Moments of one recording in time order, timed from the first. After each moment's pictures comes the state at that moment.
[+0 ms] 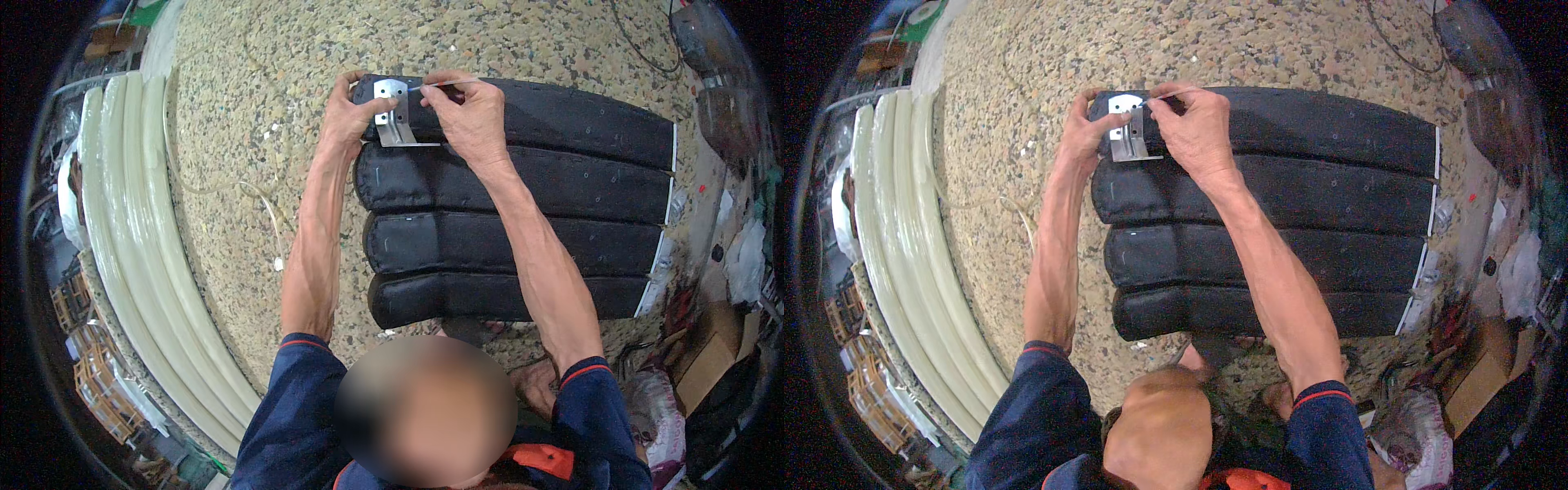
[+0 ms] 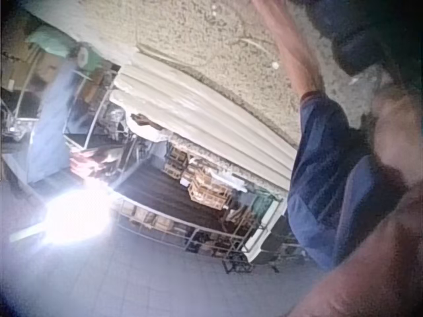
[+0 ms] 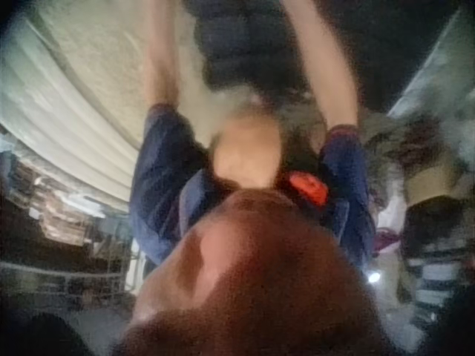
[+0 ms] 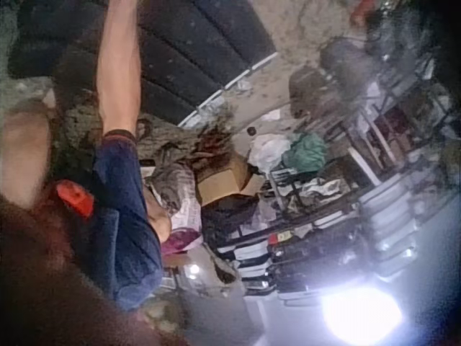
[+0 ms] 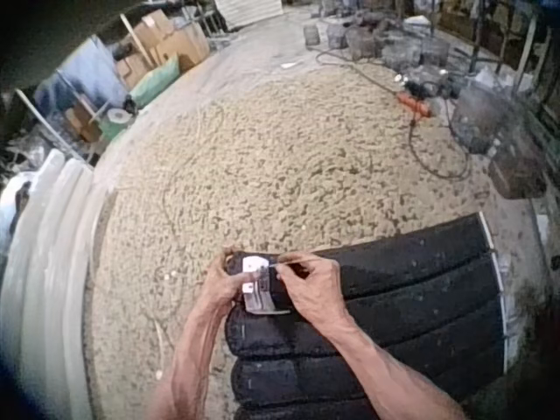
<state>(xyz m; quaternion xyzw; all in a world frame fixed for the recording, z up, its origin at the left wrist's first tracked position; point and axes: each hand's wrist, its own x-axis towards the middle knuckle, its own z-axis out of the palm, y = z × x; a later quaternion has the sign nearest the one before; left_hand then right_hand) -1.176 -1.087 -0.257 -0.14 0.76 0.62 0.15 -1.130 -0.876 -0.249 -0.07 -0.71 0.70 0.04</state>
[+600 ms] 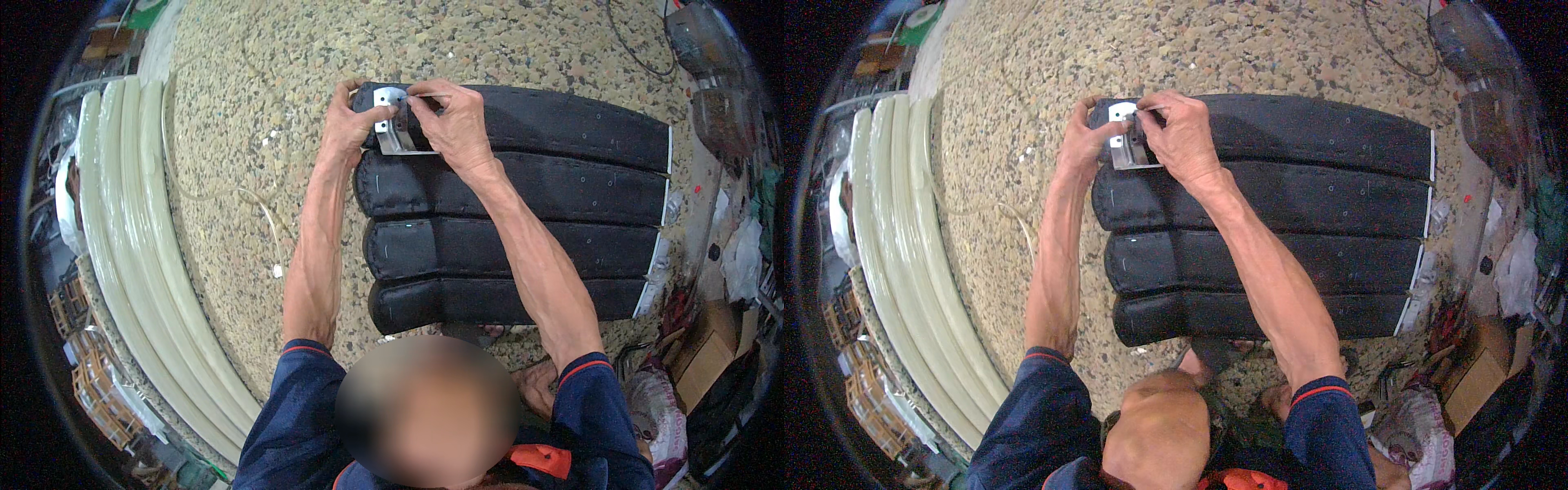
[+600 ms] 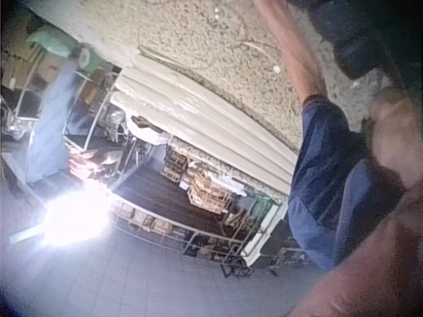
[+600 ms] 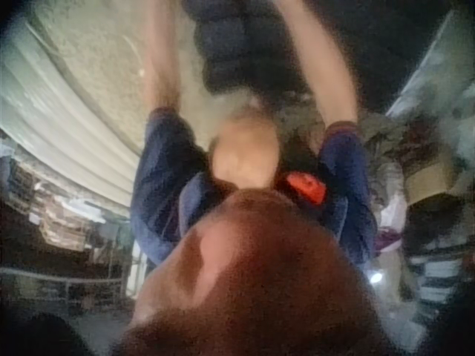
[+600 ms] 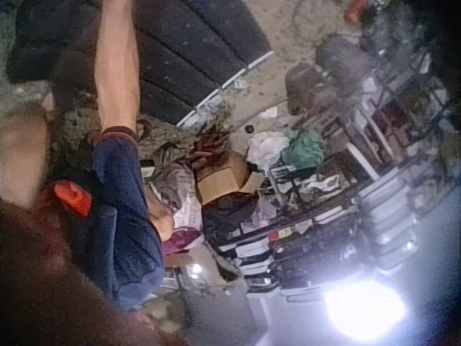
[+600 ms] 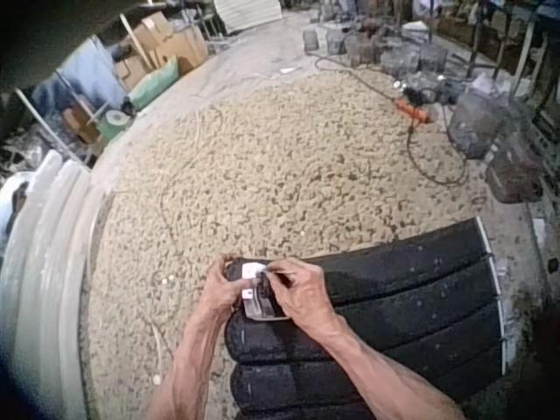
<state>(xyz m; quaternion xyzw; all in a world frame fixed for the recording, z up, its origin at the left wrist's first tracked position) -1.177 -1.089 -0.261 -0.13 0.77 0.61 0.13 -1.139 -0.887 -0.259 0.06 -0.78 0.60 0.15</state>
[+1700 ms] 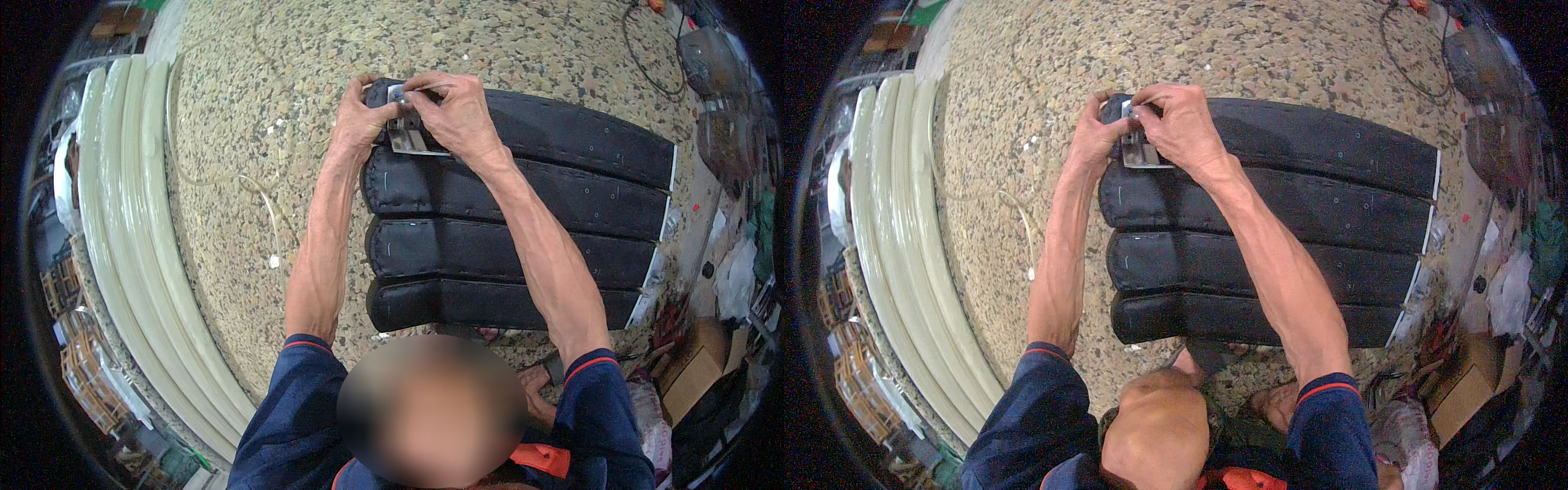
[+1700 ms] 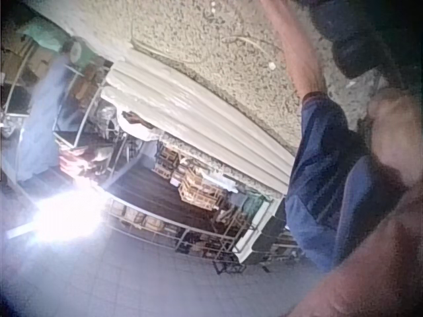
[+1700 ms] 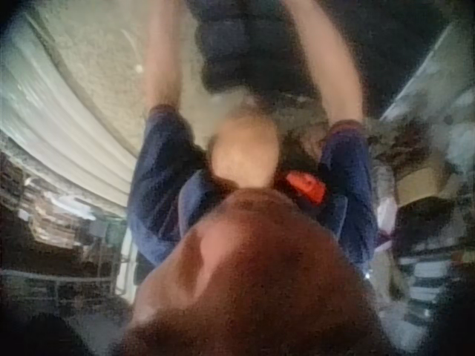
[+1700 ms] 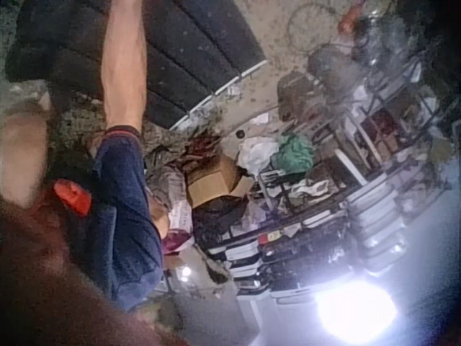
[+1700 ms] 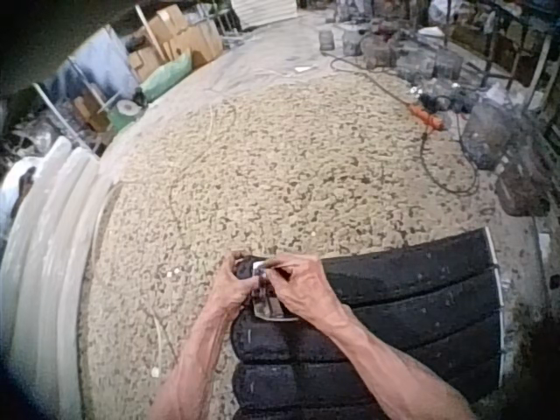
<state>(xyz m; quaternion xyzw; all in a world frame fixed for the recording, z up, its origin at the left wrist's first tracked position) -1.174 -1.090 -0.268 -0.12 0.76 0.62 0.12 -1.155 -0.890 -0.235 0.10 -0.77 0.63 0.06</state>
